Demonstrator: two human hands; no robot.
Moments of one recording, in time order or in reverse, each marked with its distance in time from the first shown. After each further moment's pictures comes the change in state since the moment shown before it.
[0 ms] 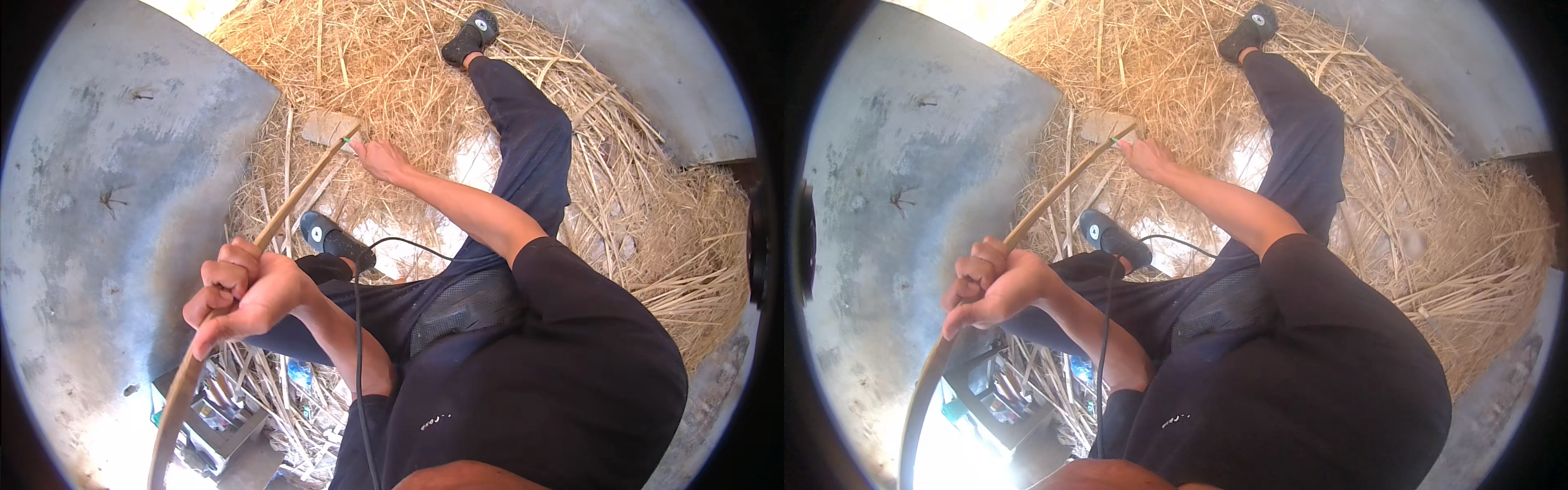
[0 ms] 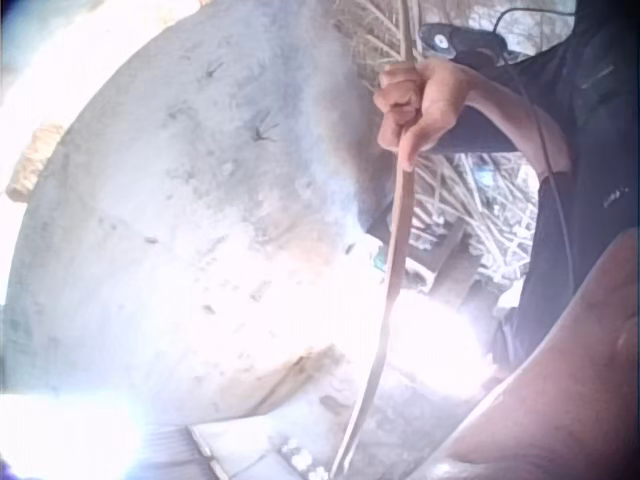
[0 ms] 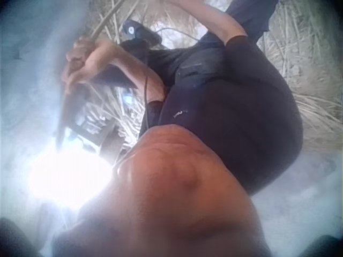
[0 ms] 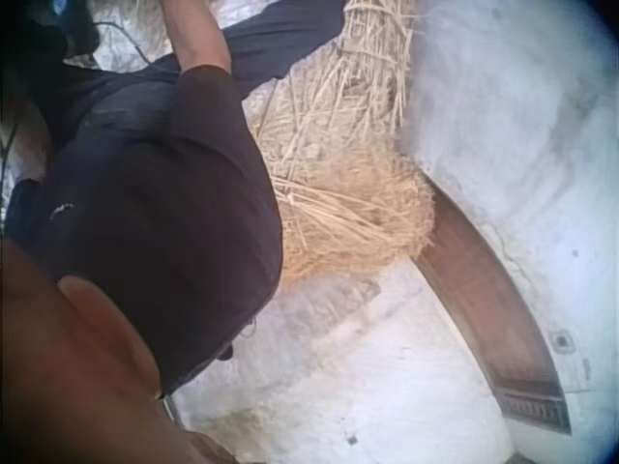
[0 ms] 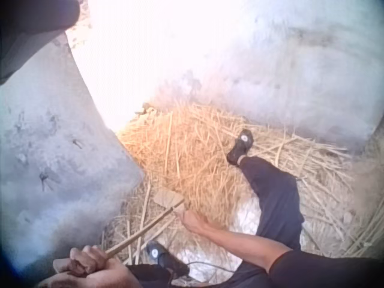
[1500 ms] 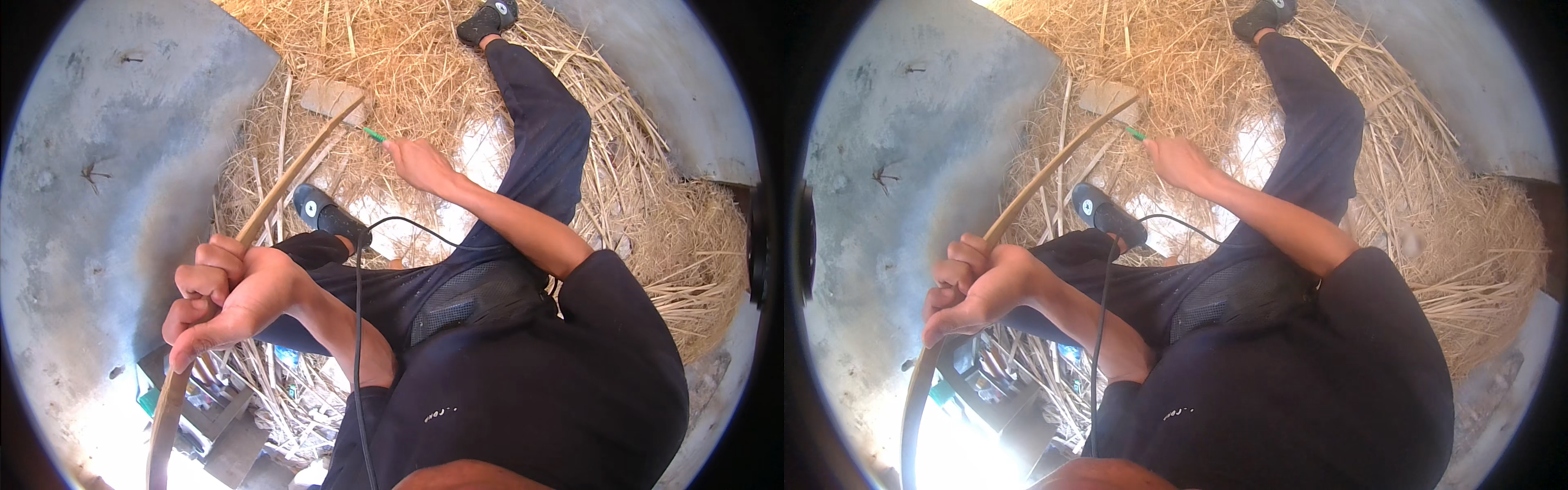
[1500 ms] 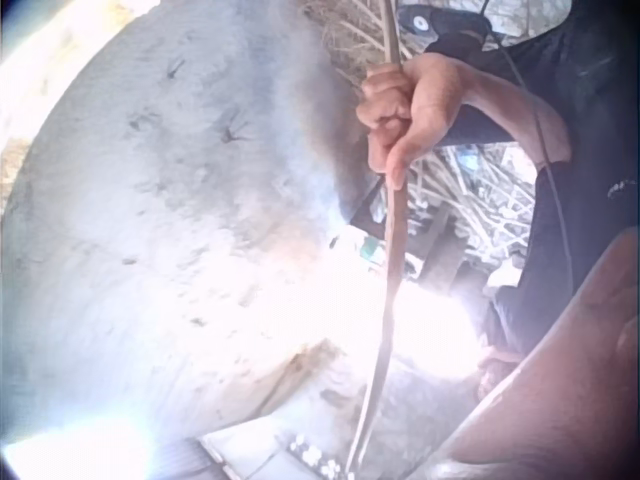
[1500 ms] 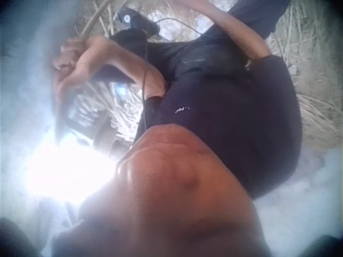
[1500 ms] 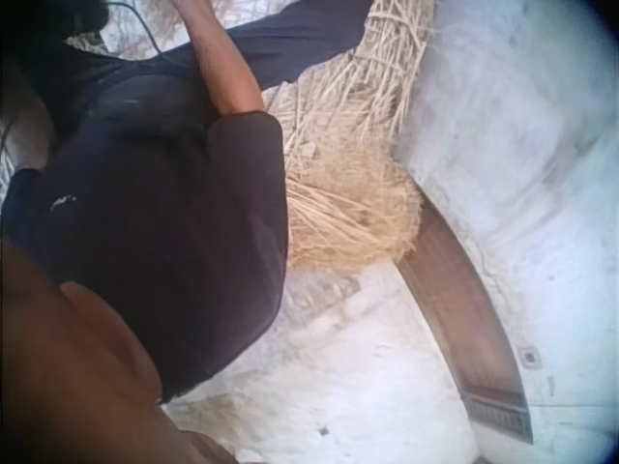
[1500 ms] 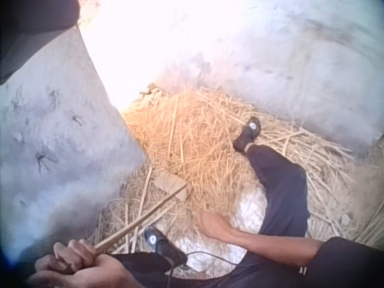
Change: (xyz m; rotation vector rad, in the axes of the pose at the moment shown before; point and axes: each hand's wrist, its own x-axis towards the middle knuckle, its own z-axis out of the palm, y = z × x) left_hand 0.010 -0.005 -0.011 0.207 0.136 0.034; right_hand -0.082 -0.010 -0.040 -0.063 -0.067 -0.092
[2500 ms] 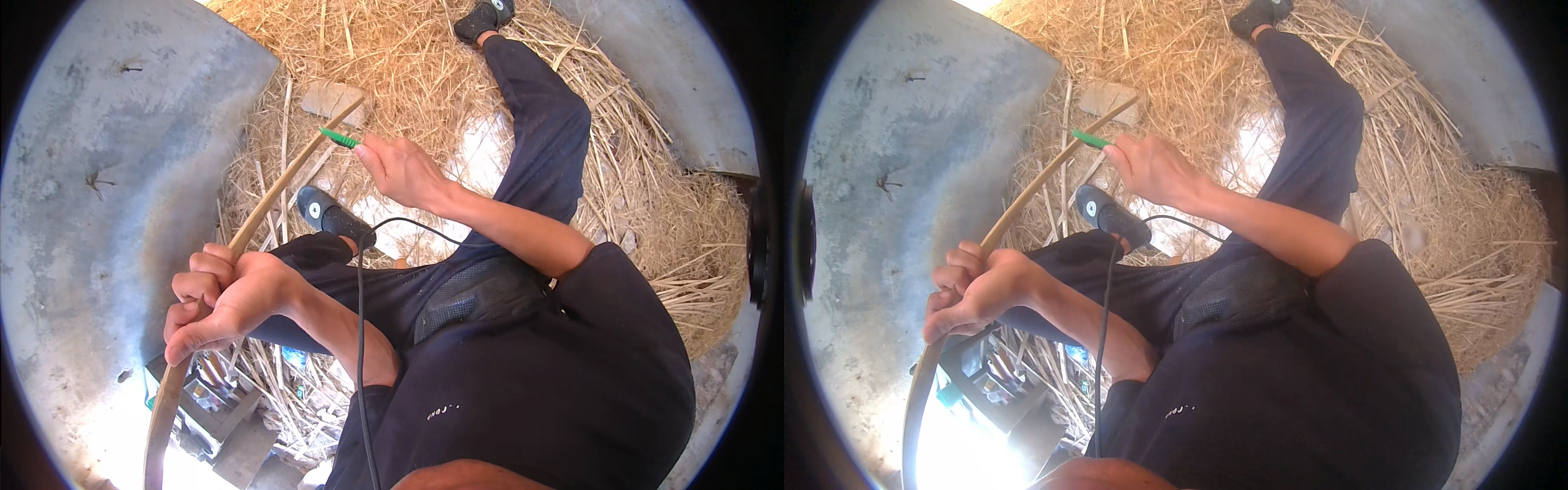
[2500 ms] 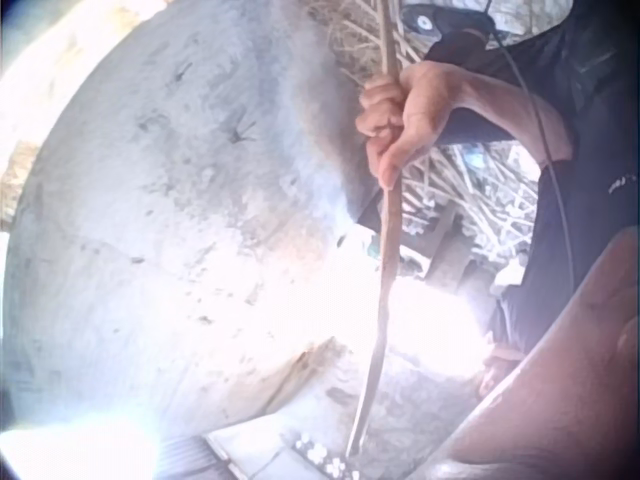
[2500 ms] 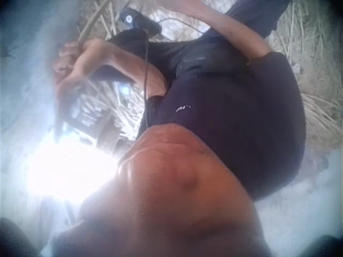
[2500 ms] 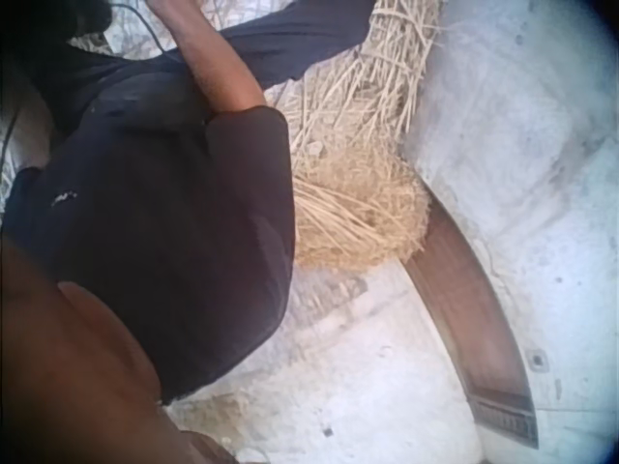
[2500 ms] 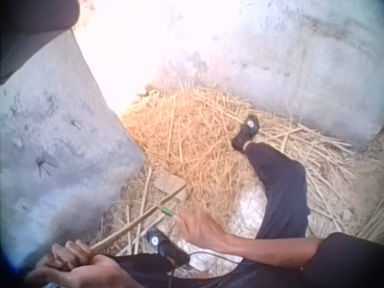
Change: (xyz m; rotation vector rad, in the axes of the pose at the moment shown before) left_hand 0.004 0.002 0.000 0.039 0.113 -0.024; right_hand -0.027 -0.059 -0.019 0.136 0.194 -0.341
